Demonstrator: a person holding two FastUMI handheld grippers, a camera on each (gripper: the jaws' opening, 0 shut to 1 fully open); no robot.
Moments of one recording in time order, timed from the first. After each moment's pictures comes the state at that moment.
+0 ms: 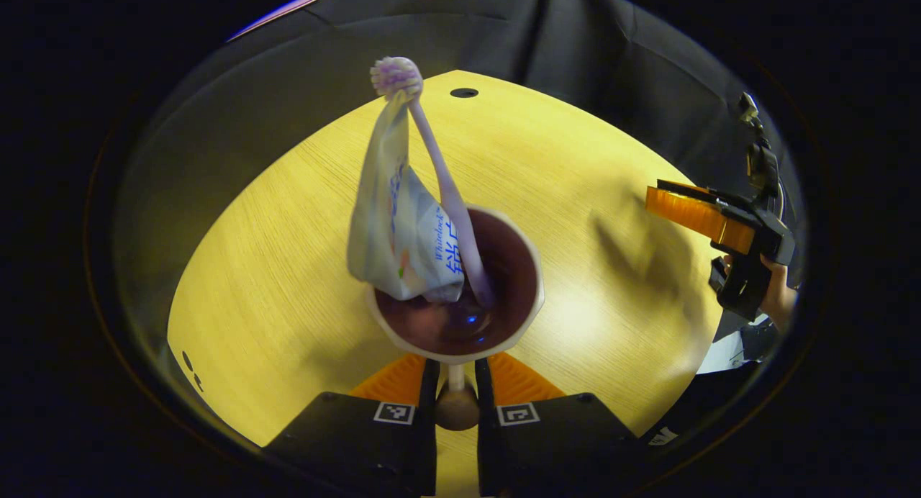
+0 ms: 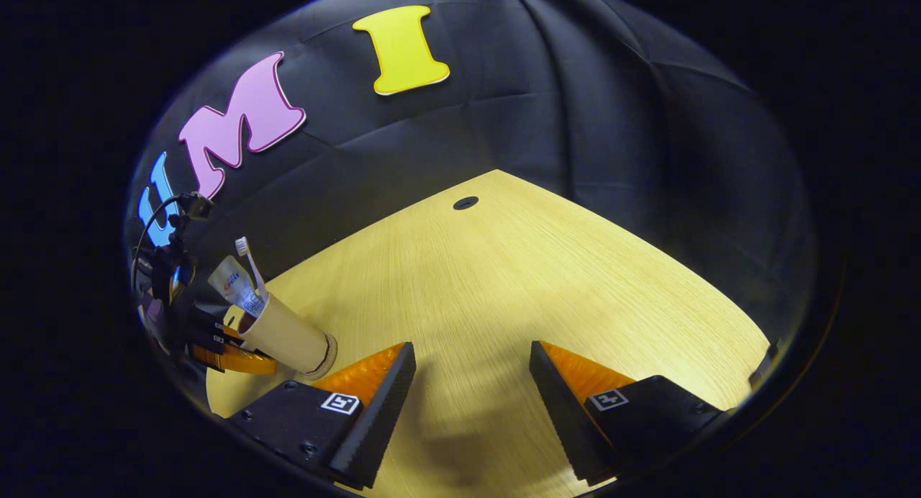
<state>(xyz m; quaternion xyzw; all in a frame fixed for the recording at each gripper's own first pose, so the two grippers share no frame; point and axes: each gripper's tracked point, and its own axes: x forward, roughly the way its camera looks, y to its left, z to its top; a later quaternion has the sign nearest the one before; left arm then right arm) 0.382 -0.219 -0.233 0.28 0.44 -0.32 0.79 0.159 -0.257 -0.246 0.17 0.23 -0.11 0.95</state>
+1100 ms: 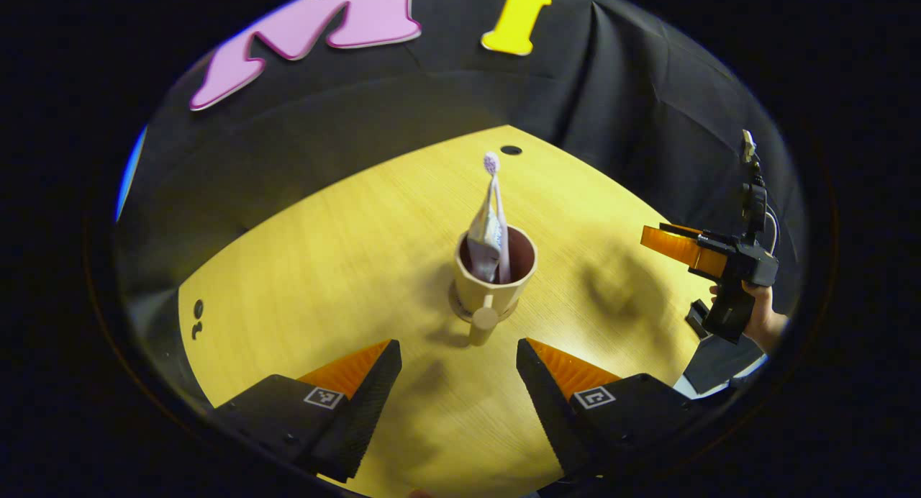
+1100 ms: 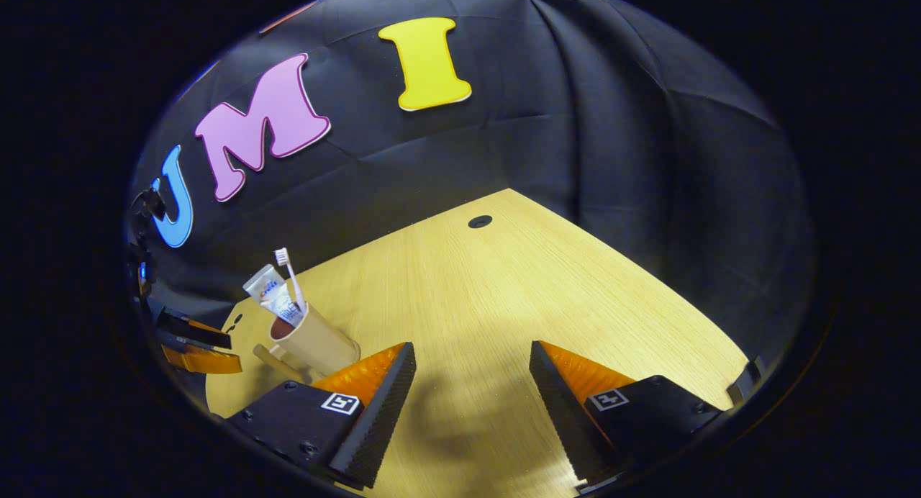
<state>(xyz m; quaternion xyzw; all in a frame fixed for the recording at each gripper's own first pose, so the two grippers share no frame) 0.348 -0.168 -0.185 0.18 0.35 -0.25 0.89 0.139 -0.239 -0.200 0.13 0.21 -0.10 0.96</state>
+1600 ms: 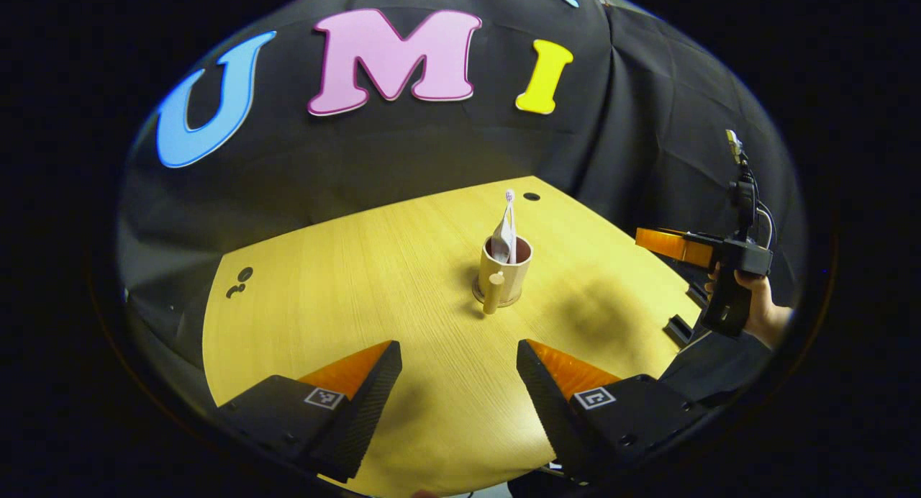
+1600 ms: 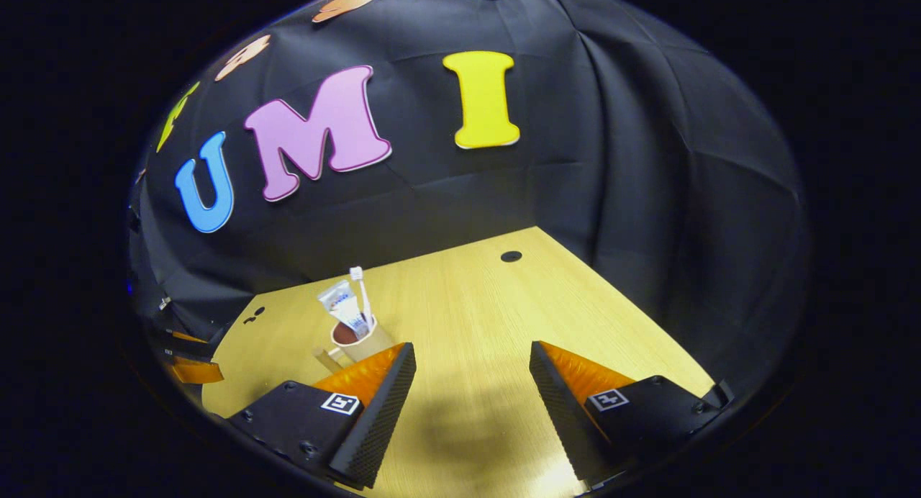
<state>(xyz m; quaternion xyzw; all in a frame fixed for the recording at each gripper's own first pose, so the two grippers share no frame) 0.273 -0.120 -0.153 0.10 0.26 -0.21 0.94 0.099 -0.184 -0.118 0.07 0.16 -0.06 0.98</state>
